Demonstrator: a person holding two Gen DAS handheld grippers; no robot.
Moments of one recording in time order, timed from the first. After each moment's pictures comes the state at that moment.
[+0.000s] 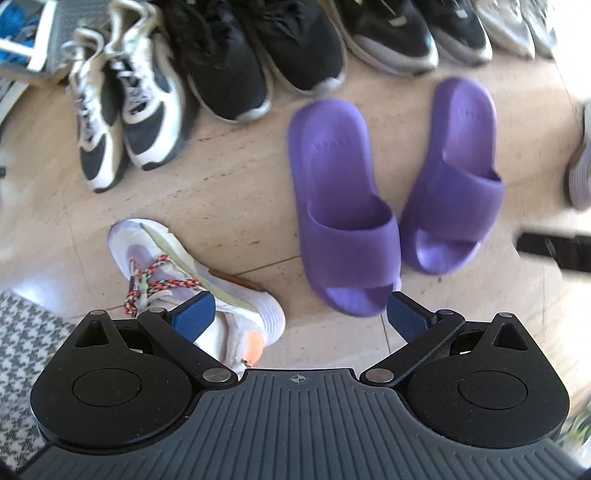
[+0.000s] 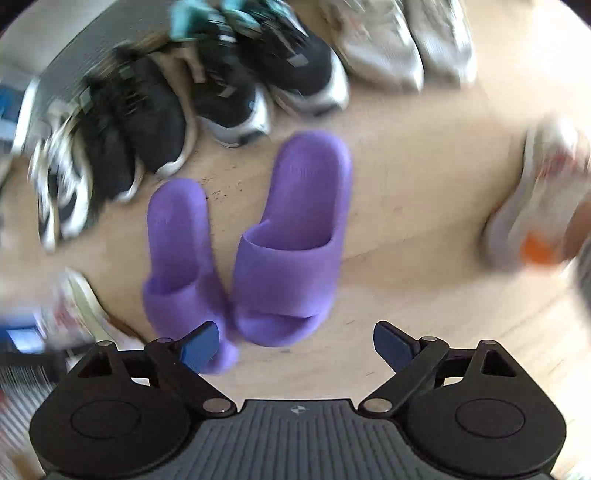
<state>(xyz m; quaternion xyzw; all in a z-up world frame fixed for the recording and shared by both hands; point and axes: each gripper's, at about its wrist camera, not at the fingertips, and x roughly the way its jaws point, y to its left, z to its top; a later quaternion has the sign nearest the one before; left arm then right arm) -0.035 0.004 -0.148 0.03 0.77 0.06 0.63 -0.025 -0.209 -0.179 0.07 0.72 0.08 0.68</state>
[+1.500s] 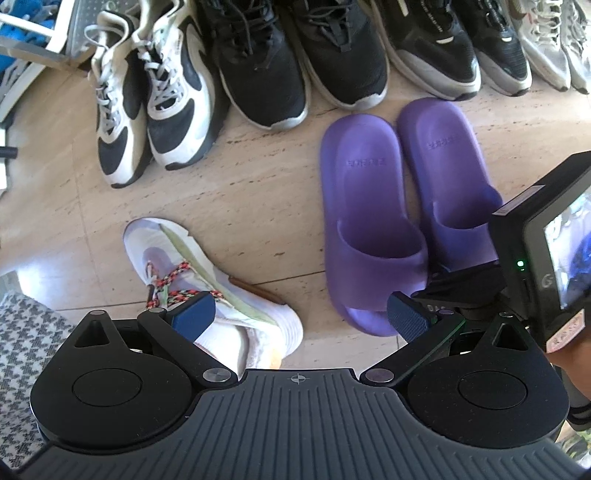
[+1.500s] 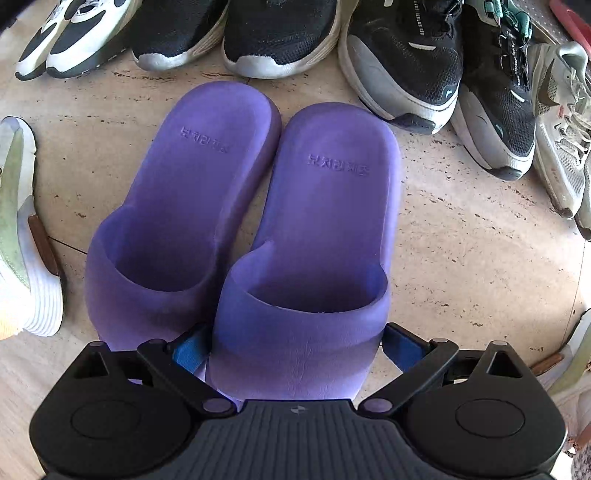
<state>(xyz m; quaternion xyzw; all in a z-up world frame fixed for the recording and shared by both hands) -0.016 0.037 -0.148 -0.01 0.77 0.10 0.63 -0.028 -0.091 -0.280 -0.24 0.69 0.22 0.65</state>
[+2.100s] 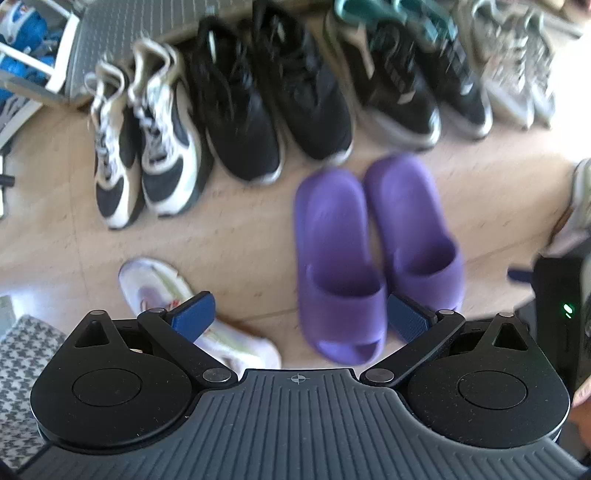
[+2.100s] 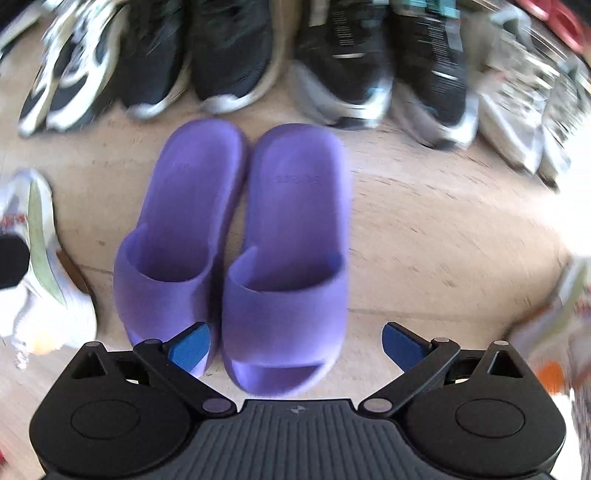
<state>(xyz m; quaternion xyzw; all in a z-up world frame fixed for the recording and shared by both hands) 0.009 0.027 -0.091 -0.04 0.71 0.08 0.70 -0.020 -0.124 -0.202 -0.12 0.71 0.14 0.67</state>
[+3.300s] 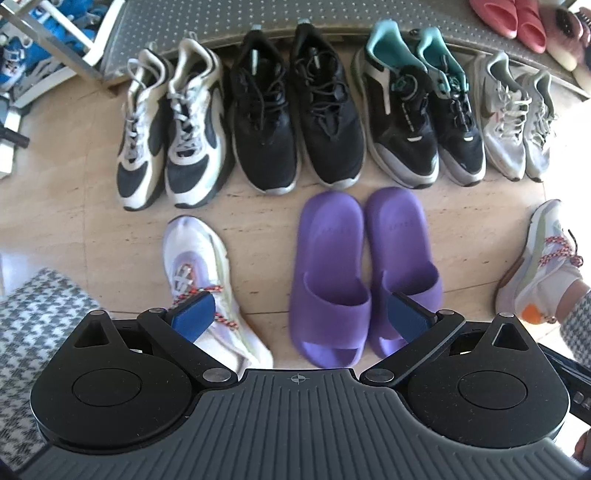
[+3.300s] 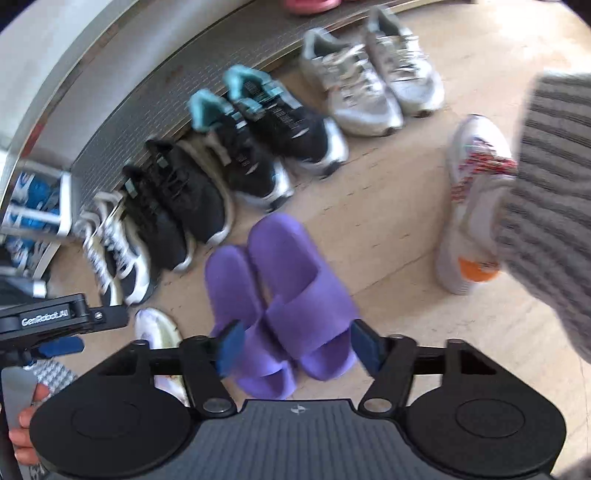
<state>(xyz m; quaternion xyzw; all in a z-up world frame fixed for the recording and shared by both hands) -0.013 0.046 -0.050 -0.09 0.69 0.13 0.71 -0.047 -0.210 -0.097 0.17 0.66 0.10 0.73</state>
